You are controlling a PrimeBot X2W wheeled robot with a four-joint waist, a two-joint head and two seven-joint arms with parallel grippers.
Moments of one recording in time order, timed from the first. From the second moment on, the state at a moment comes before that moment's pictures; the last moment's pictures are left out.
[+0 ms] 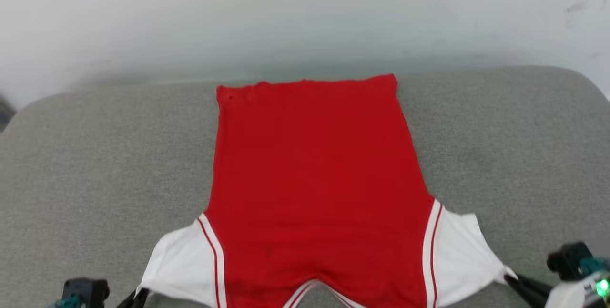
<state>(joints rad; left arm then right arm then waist) -0.17 0.90 -0.95 0.12 -1.15 0.27 -0.26 -0.36 -0.78 0.98 0.49 0.87 0.13 -0.11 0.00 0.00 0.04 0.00</state>
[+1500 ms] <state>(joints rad) -0.20 0.79 -0.69 -0.22 -0.80 0.37 -0.26 -1.17 -0.83 0.52 0.16 0.78 0.13 1.05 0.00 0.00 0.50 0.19</state>
